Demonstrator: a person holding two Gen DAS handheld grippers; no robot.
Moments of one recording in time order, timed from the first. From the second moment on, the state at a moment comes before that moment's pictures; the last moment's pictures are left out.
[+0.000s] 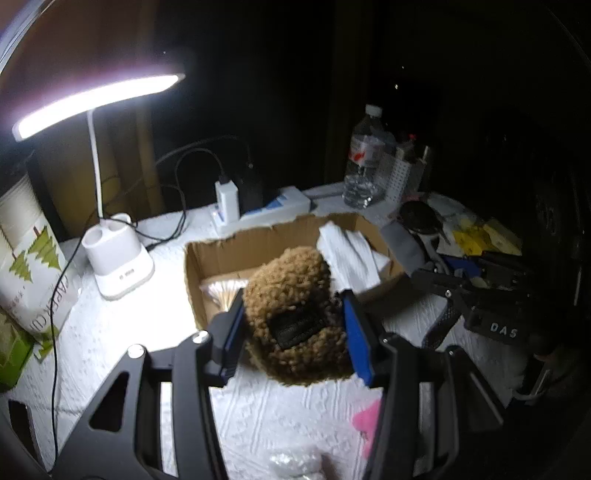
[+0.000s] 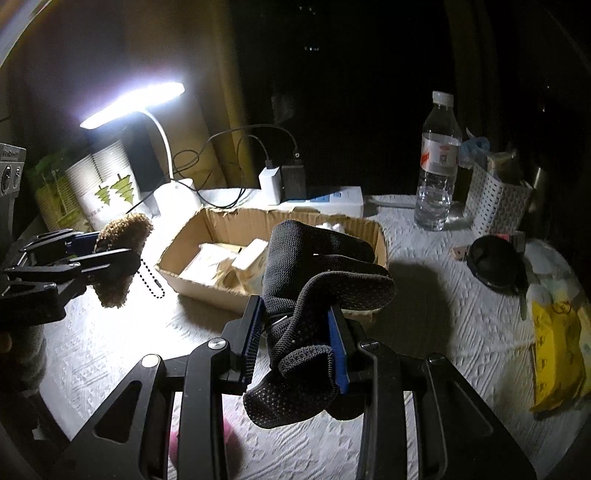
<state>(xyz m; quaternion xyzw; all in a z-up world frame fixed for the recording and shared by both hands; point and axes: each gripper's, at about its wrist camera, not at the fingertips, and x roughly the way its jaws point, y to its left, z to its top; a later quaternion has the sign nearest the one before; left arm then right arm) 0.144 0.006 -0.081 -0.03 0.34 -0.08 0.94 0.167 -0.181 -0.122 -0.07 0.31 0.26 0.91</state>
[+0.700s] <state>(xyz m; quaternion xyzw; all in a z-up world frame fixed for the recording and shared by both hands) 0.197 0.022 -0.081 -0.03 0.33 -0.08 0.94 0.219 -0.157 -0.112 -0.08 0.29 0.27 0.91</state>
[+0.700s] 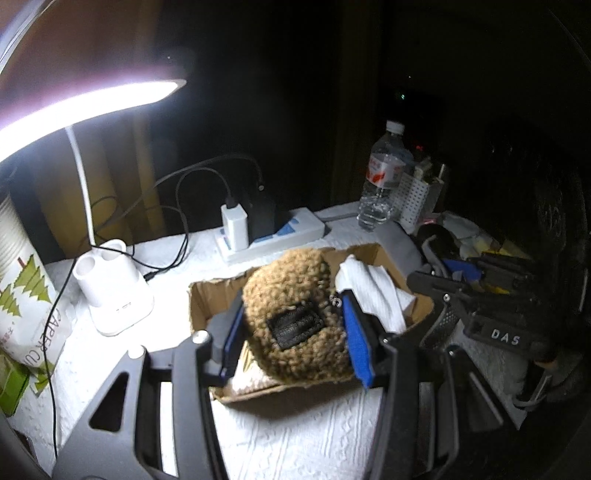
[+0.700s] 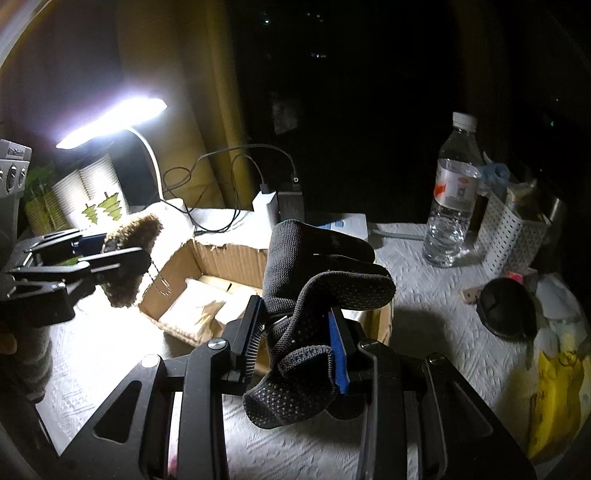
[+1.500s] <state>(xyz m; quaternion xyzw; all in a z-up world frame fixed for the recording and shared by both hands) 0.257 0.031 -0.150 -0.06 0.39 -0.07 0.92 0.277 -0.122 -0.157 -0.07 0.33 0.29 0.90</state>
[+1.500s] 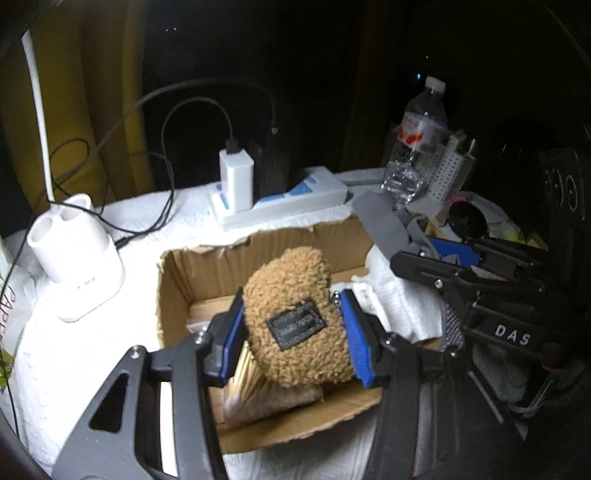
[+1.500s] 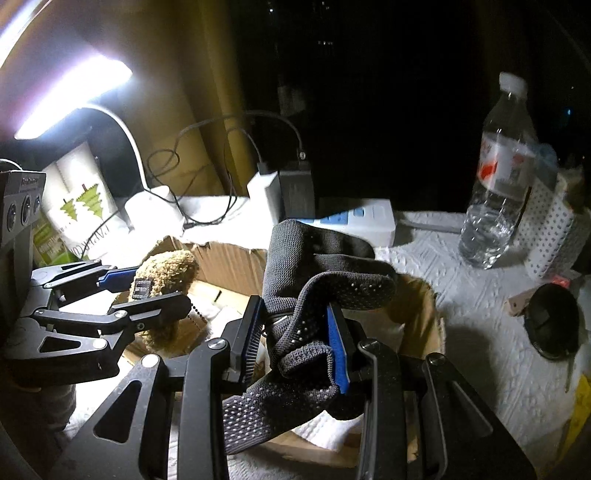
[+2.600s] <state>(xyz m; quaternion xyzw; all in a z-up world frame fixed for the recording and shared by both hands) 0.247 0.033 -0.142 -0.06 0.39 -0.07 0.91 0.275 -0.114 -0.169 -0.10 0.37 0.26 0.89</state>
